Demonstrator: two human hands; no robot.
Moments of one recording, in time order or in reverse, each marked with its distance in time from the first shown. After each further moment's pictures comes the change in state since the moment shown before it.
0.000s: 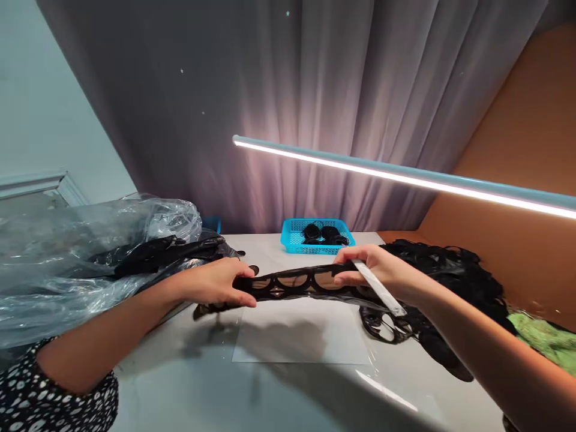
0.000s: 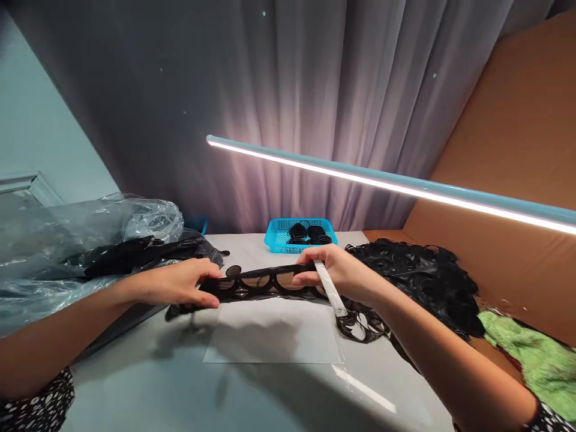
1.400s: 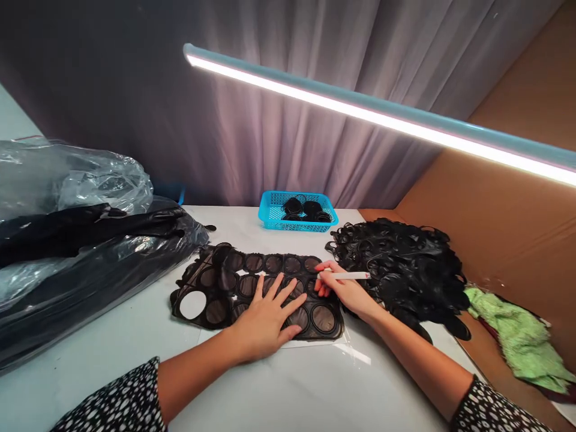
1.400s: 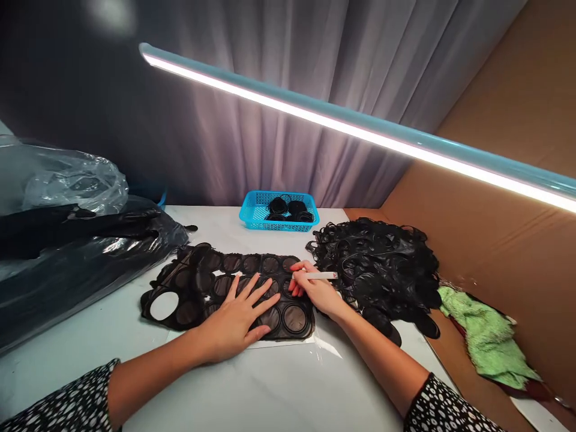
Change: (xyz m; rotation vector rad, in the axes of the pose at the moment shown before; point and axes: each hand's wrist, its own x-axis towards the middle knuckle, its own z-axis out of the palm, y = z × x) left_hand 0.088 -0.027 0.208 0.350 0.161 0.343; right_hand -0.009 0.159 0.051 0.350 0.203 0.252
